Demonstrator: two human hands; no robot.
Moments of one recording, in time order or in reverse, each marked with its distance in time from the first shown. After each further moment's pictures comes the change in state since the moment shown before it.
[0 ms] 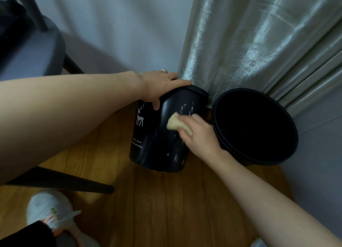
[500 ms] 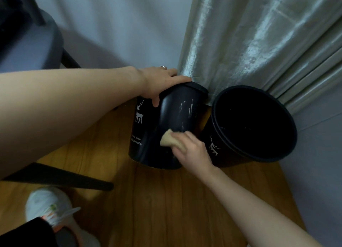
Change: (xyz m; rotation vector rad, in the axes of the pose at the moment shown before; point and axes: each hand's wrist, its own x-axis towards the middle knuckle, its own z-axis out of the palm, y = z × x) left_hand -0.001 -0.002 0.000 -0.019 -0.020 -0.005; right_hand -0.048 -0.010 0.030 0.153 -0.028 -0.007
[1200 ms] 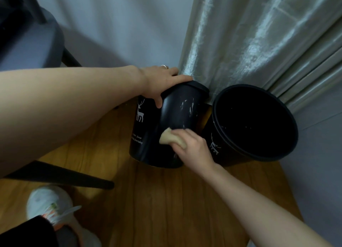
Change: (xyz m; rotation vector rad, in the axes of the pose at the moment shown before) left_hand 0.002 0.000 0.003 0.004 0.038 0.016; right_hand 0.007 -0.005 -0.004 -0.030 -0.010 0.042
